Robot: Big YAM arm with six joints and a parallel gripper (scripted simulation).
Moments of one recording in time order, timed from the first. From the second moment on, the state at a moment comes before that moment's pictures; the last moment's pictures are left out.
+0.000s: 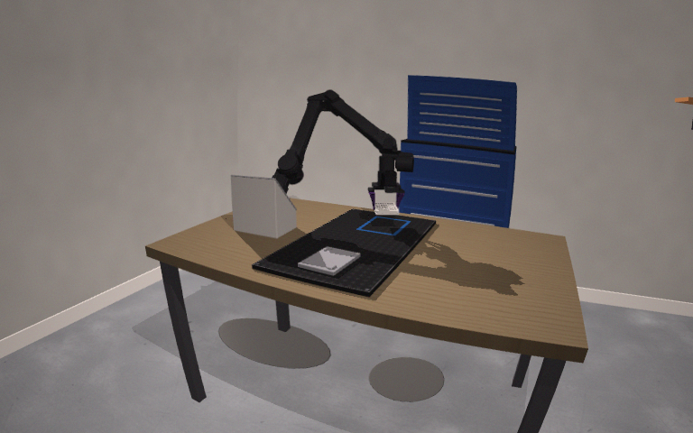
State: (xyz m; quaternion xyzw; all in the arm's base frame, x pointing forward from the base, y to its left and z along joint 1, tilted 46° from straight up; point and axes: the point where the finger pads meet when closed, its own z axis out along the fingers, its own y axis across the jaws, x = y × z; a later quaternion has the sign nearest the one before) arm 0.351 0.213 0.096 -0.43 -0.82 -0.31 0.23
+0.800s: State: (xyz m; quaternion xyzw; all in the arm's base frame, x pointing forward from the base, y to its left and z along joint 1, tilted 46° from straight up) arm 0.349 0.223 0.087 -0.43 -0.82 -0.31 0.23
